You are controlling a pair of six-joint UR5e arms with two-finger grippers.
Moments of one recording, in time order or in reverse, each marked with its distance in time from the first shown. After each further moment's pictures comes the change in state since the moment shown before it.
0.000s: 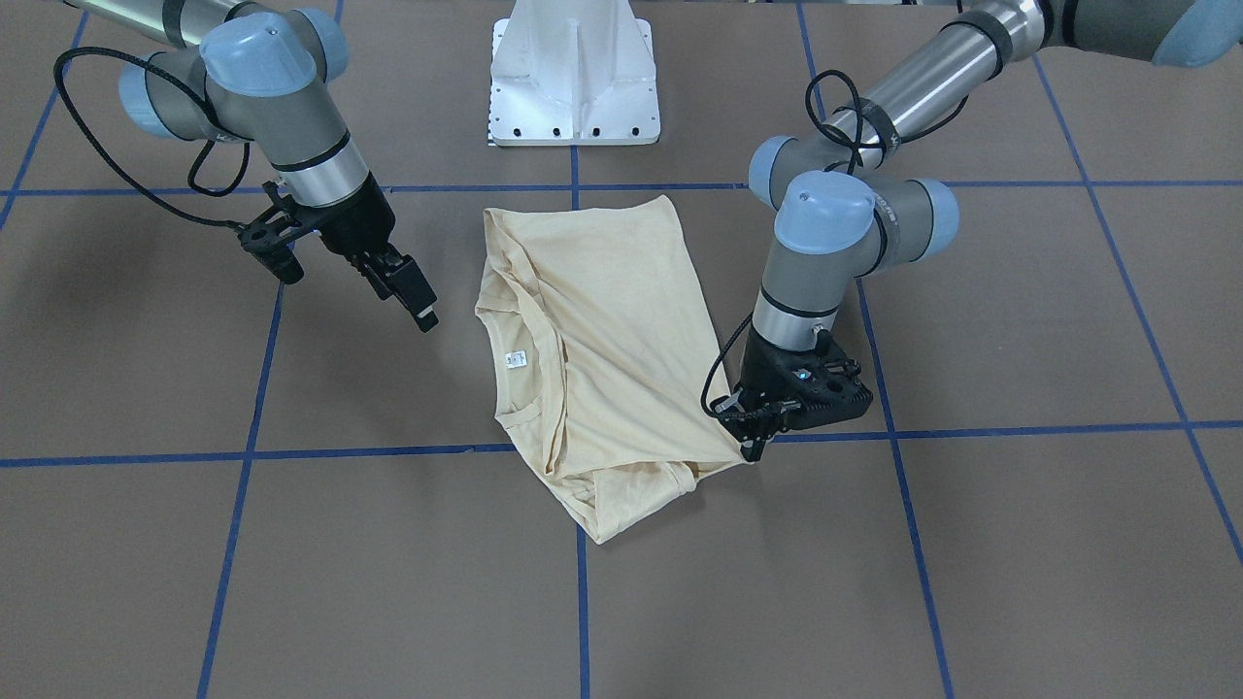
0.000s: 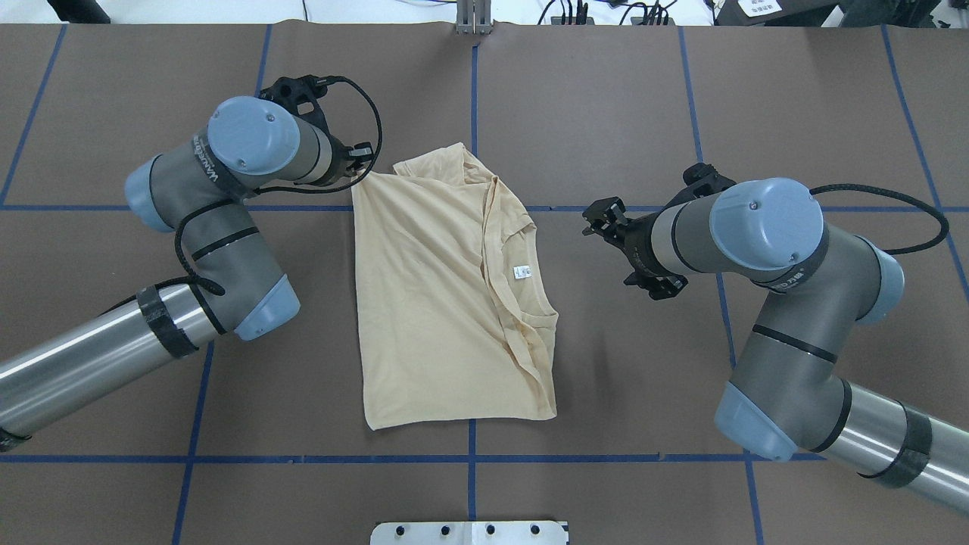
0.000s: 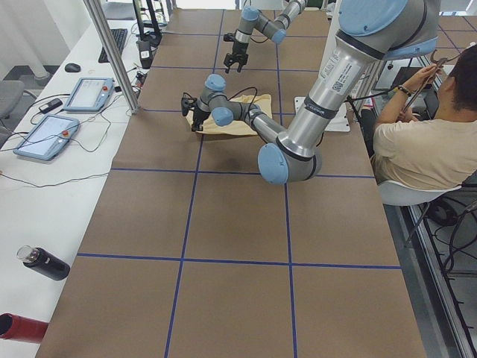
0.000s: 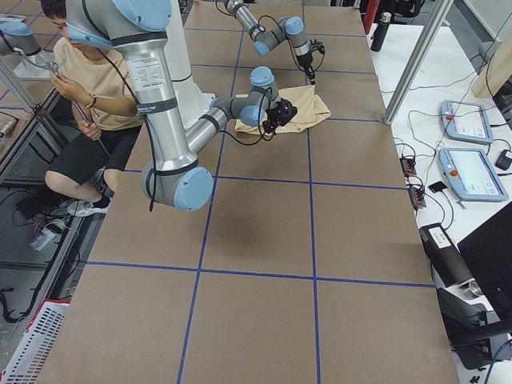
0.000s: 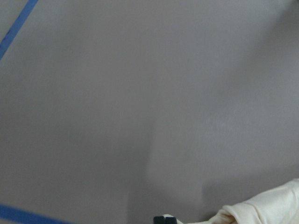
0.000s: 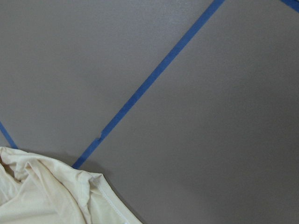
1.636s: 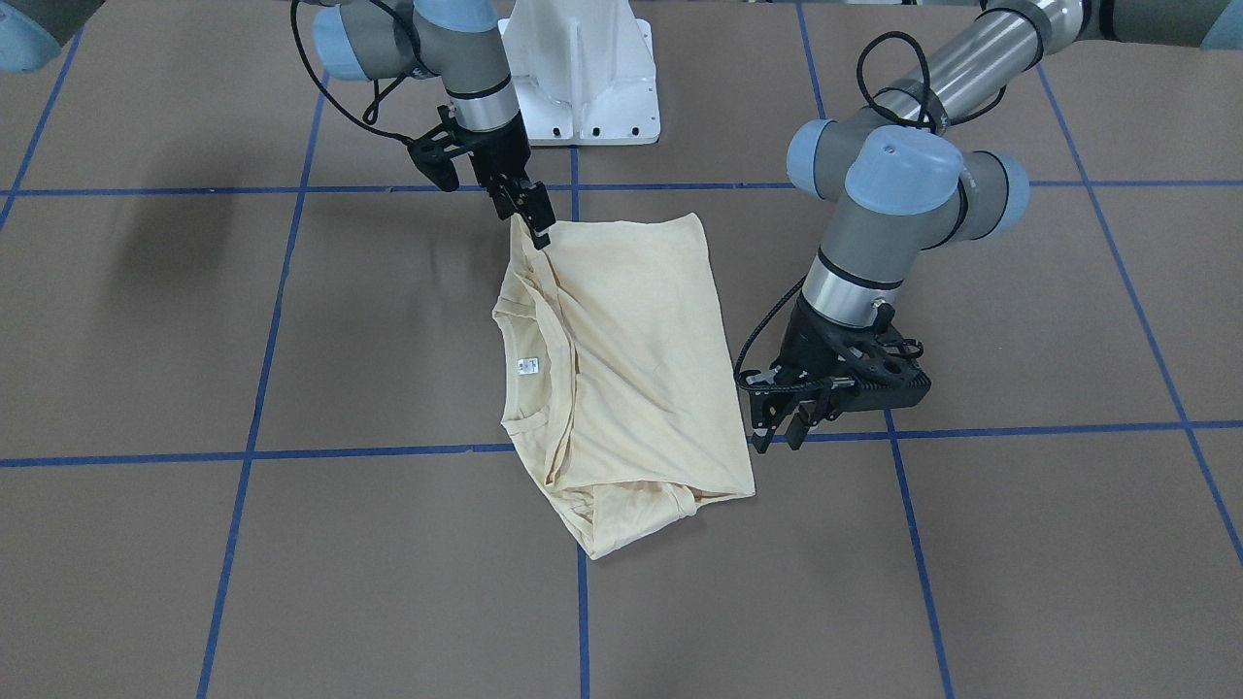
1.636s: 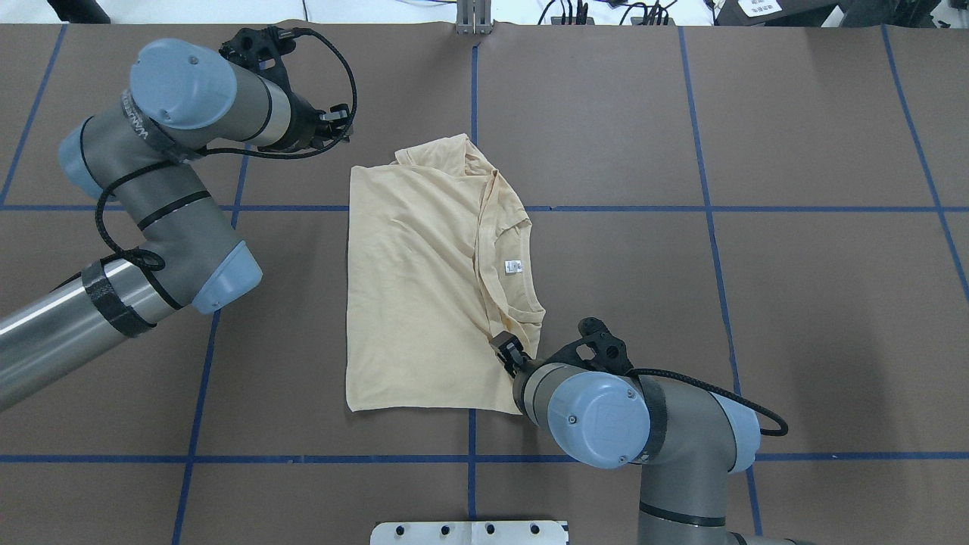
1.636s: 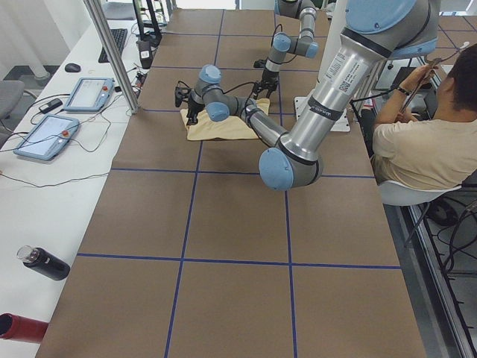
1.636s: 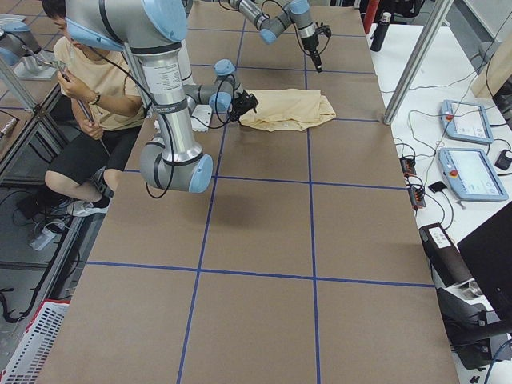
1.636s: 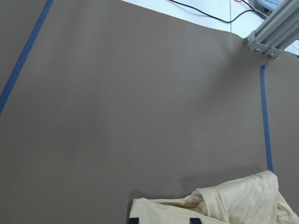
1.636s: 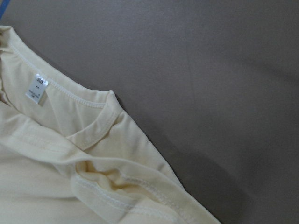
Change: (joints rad) left arm -0.063 0.077 -0.181 0.034 -0.109 0.059; right arm -0.384 0.123 -0.030 -0.163 -0.309 0.334
